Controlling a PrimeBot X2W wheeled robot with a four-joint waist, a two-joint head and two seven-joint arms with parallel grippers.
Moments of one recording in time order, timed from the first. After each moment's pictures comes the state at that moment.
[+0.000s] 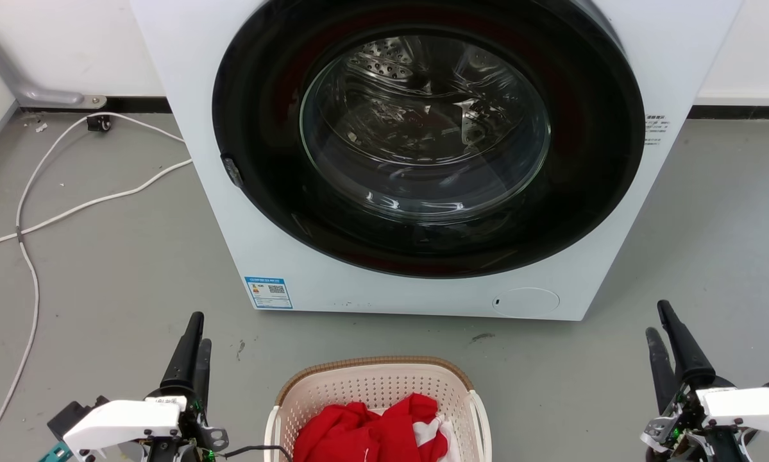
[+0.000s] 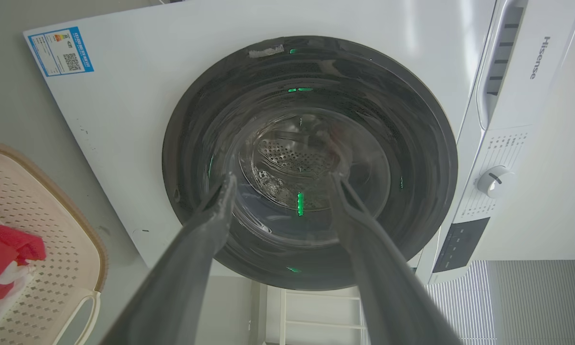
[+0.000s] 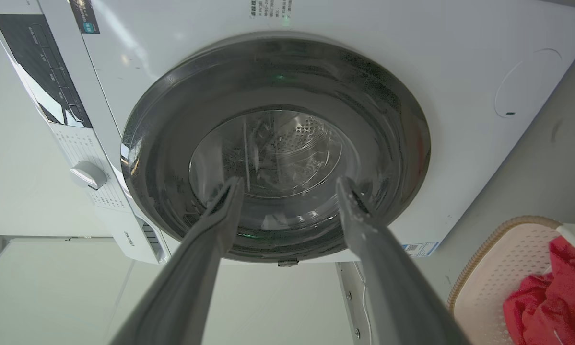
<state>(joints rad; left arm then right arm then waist) -0.07 0.05 0.11 0.26 -1.54 -0.13 0.08 -0.06 -0.05 -0.11 0.27 1.55 0.13 0.09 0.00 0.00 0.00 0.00</state>
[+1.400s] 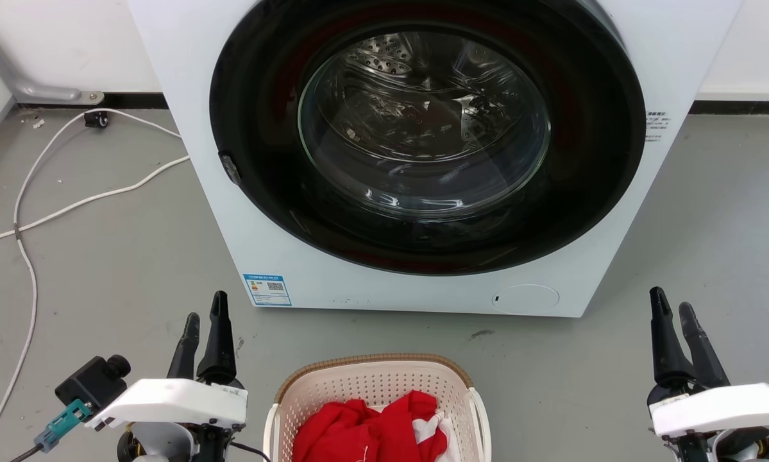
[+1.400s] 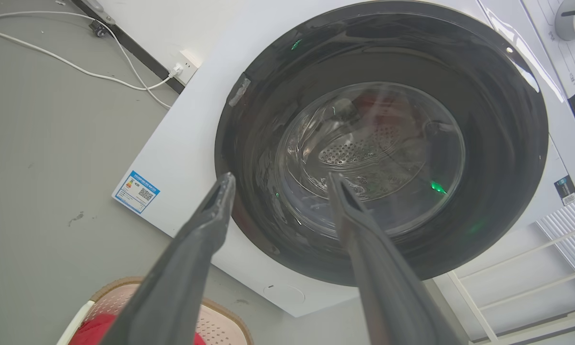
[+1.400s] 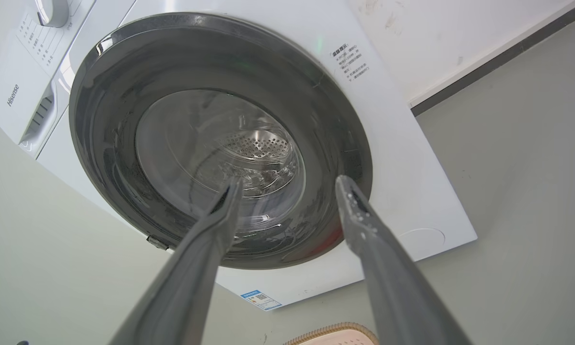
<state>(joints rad) -0.05 0.05 0.00 0.10 -0.85 0.00 -0.08 0.00 -0.05 -0.07 0.07 0.73 0.13 -0.08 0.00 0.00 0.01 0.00</state>
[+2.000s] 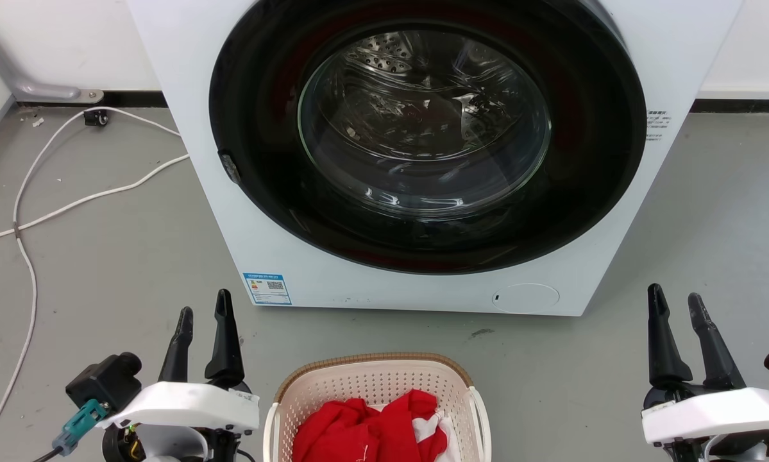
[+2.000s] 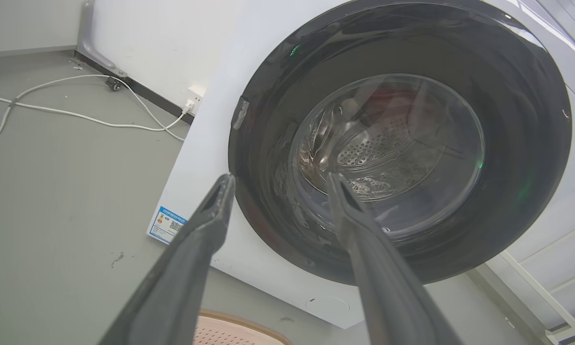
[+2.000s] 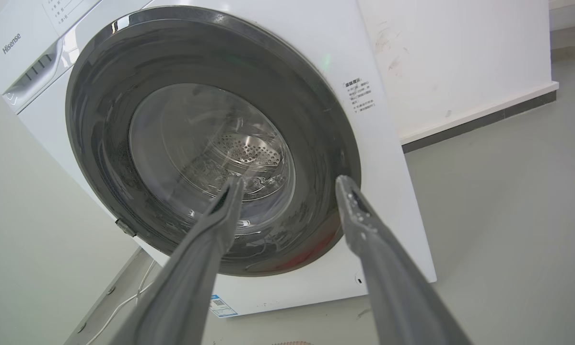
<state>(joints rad) -0.03 0.05 -0.02 0.07 -0.64 0.02 -0.14 0.02 -0.05 -0.06 0.02 0.50 0.13 -0.13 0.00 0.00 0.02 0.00</state>
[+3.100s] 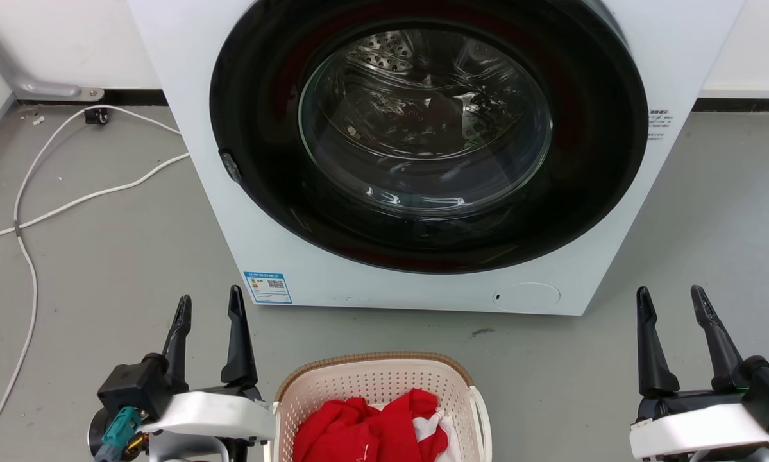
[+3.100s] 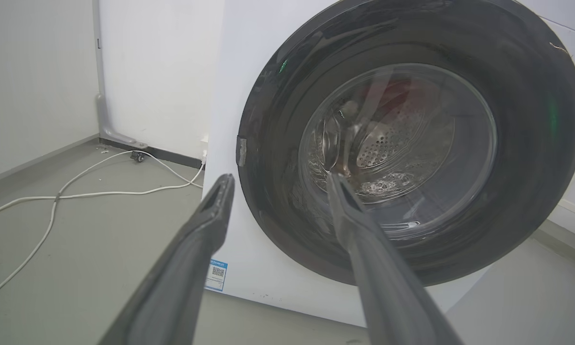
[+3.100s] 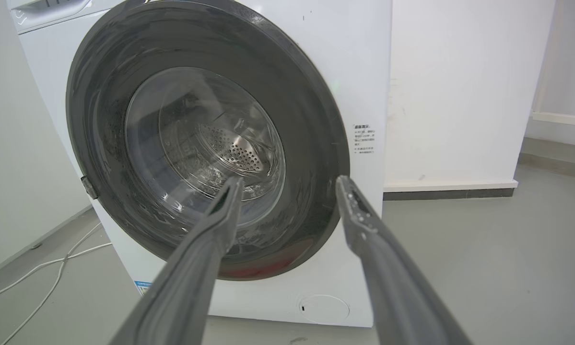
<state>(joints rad) -0.01 0.05 -0.06 0.02 -0.32 0.05 -0.21 0.06 -0.05 -0.04 -0.05 0.16 0.13 -0.21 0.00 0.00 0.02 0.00</state>
